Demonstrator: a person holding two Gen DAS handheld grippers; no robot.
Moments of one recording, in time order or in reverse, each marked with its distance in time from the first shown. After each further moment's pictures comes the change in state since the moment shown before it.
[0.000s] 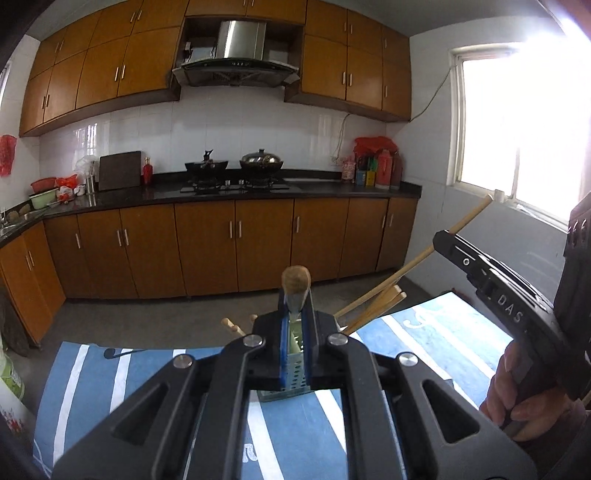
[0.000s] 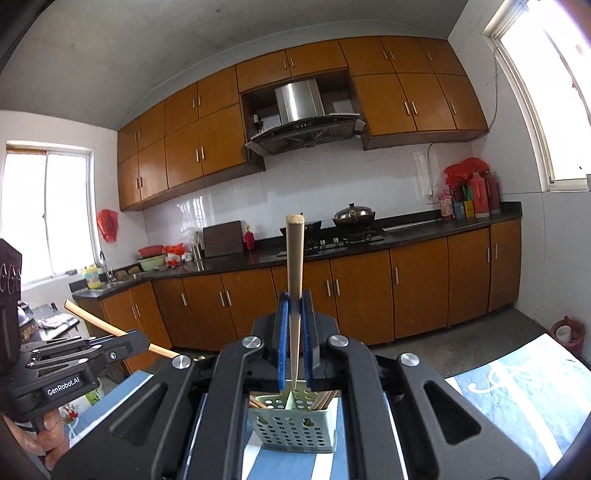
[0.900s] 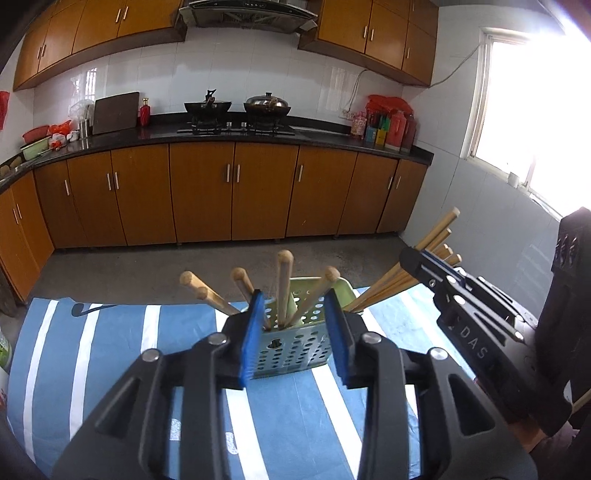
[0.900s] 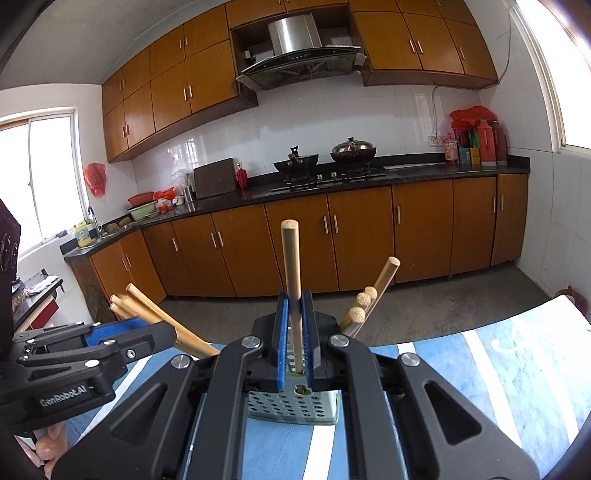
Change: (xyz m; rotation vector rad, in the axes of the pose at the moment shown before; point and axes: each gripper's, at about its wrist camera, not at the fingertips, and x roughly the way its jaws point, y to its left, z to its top) left arm 0.087 0.026 -0.026 -0.094 0.181 -0.026; right arm 0.062 -0.008 -0.045 0.023 0.223 -0.005
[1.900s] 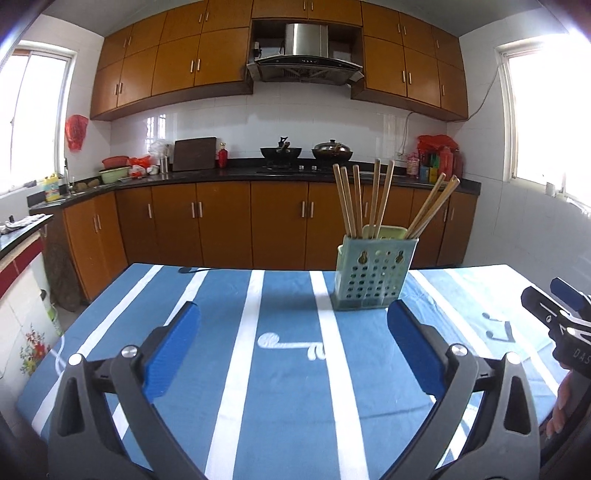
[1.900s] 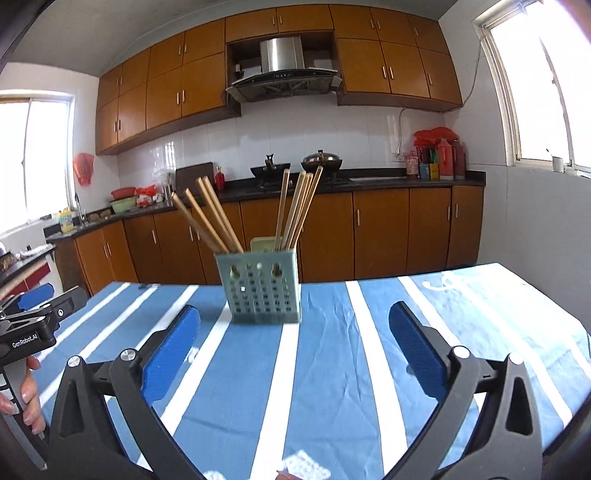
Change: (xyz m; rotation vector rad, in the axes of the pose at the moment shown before) left arm -0.147 0.016 -0.180 -0.002 -0.239 0.295; right arm -0.143 0.023 -0.122 -0.077 -0.048 -0.166
